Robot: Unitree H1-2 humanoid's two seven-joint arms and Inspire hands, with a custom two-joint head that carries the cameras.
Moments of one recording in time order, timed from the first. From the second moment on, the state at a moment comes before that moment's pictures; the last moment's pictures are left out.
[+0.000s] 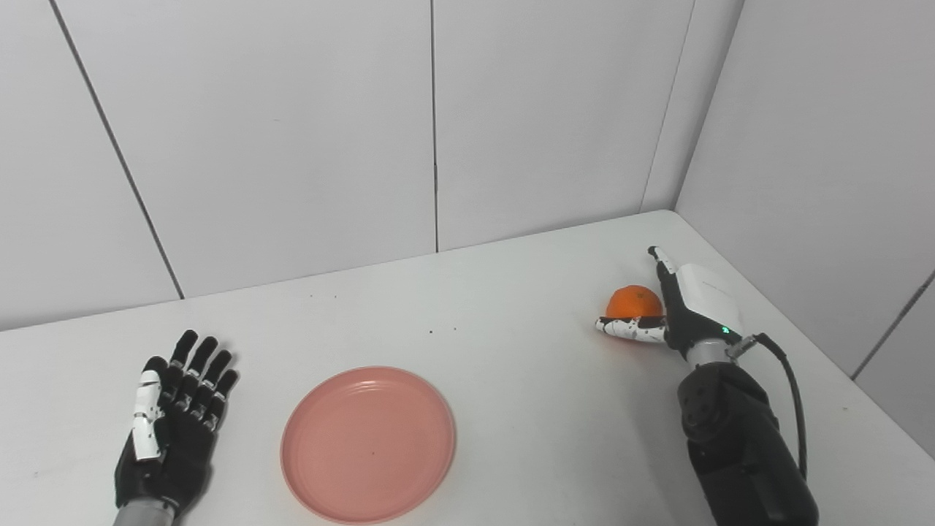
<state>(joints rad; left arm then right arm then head) -0.33 0.06 0.15 0.21 -0.47 0.23 -0.24 -0.25 -0.31 -0.18 -0.04 -0.87 0.47 0.14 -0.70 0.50</state>
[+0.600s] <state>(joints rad) -0.32 0.06 0.15 0.18 -0.48 0.27 -0.22 -0.30 -0.34 -0.16 0.03 -0.81 0.47 0.14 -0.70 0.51</state>
